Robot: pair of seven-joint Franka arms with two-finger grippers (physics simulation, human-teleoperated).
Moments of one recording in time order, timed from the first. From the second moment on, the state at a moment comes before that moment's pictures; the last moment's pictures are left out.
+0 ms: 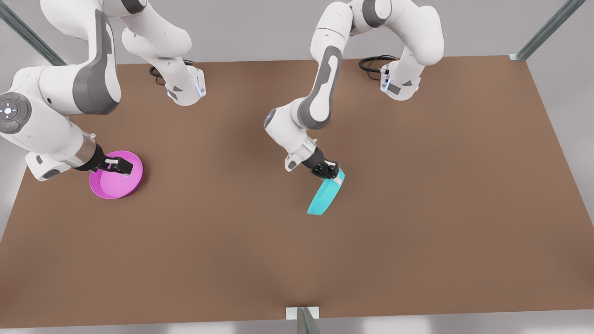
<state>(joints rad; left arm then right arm) -1.65 0.99 1.08 -1.52 0.18 1.92 -0.39 -0.09 0.17 0.16 -1.40 -0.08 1.50 0.22</state>
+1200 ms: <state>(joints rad) -1.90 1.32 0.87 -1.39 0.75 1.62 -0.81 -0.09 0.17 0.16 -1.40 -0.08 1.50 0.22</state>
